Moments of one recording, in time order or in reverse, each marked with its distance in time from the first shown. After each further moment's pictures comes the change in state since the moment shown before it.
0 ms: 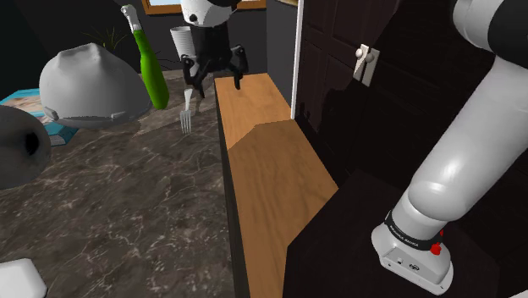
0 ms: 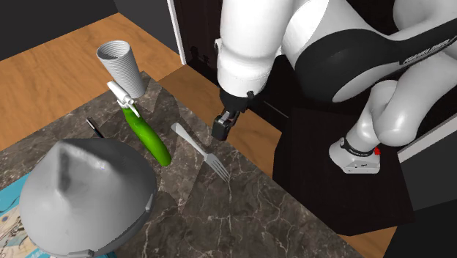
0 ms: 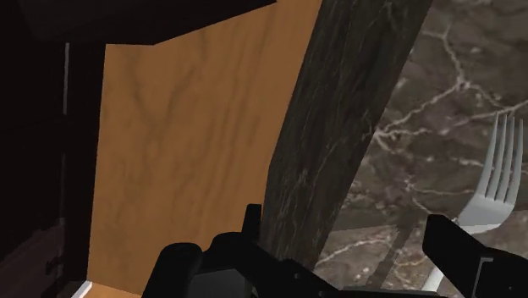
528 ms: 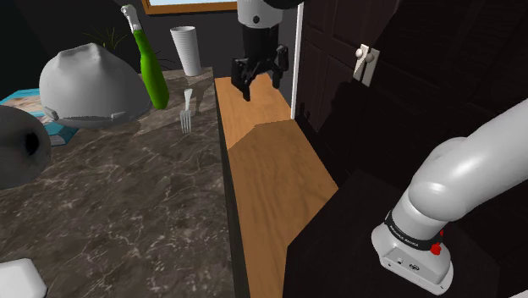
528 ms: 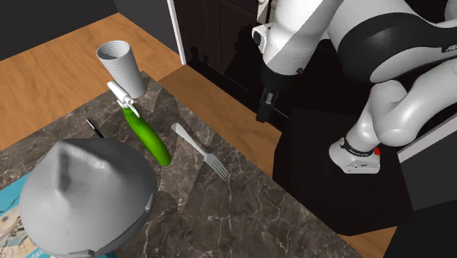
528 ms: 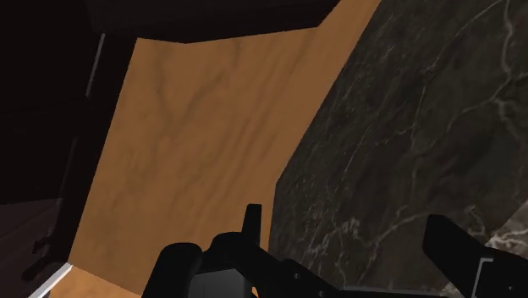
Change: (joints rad) arm 0.005 -0.340 -0.159 -0.343 0.144 0.031 -0.369
